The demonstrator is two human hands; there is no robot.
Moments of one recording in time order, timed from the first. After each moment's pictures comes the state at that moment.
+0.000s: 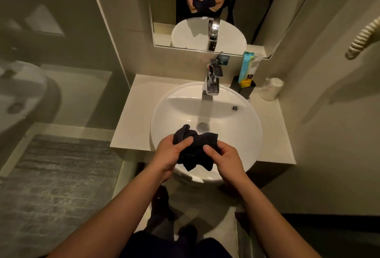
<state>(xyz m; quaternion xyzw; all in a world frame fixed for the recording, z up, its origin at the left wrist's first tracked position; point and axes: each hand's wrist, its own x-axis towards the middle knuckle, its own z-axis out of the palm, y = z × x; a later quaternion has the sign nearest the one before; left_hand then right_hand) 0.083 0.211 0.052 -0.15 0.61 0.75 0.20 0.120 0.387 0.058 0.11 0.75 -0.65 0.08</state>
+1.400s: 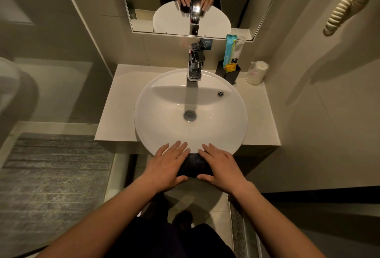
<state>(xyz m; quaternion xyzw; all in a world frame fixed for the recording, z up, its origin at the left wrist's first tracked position) 0.129 0.220 -0.013 0.33 0.94 0.04 0.12 0.164 0.446 -0.008 -0.12 0.97 -0.10 0.16</state>
